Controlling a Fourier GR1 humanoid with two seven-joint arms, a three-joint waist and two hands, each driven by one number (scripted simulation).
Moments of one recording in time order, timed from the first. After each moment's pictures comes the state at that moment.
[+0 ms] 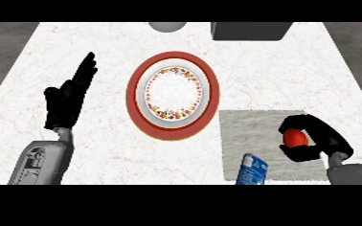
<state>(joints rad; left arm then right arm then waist) -0.25 0.21 0.02 -1.42 -0.07 0.03 0.10 -0.10 -0.43 0.09 -1.32 0.54 0.32 0.21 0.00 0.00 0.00</state>
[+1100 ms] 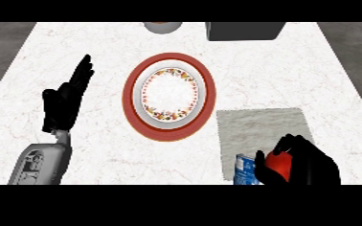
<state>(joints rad) -0.23 0.20 0.04 -1.43 -0.09 0.03 0.11 0.22 -0.17 0.39 -1.98 1.28 -0.15 0.80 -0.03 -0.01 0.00</state>
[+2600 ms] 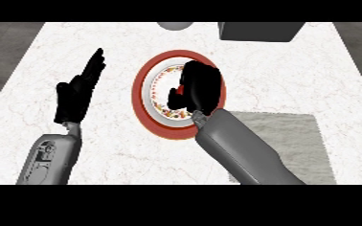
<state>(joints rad) -0.30 0.16 0.03 -1.39 -0.11 0.01 0.09 -0.76 0.00 0.61 -1.12 0.99 -0.31 1.01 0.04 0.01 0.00</state>
